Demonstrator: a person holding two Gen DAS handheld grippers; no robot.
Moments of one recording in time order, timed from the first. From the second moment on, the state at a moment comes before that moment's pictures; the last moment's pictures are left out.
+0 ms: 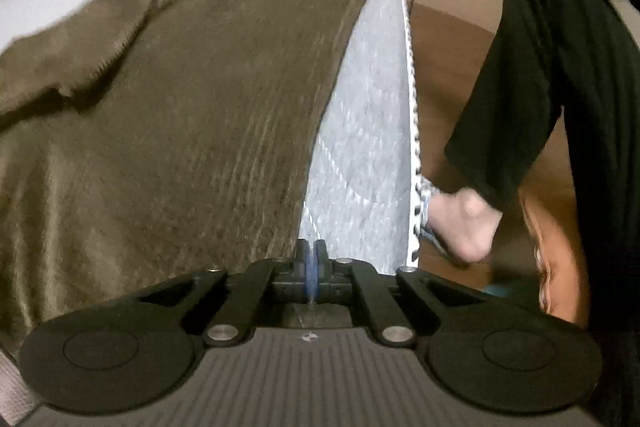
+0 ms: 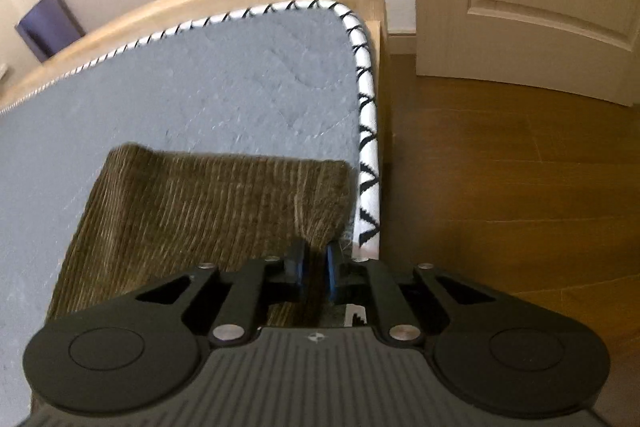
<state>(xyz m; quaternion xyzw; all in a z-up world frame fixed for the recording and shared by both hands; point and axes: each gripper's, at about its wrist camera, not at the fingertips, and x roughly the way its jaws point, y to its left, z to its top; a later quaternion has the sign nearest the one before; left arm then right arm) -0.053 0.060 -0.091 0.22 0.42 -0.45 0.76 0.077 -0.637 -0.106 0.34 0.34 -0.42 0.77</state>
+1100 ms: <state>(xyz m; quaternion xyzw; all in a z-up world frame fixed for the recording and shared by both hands) 0.034 0.191 -0.060 0.04 0.38 -0.01 0.92 0.112 -0.307 0.010 -0.04 0.27 0.15 0.95</state>
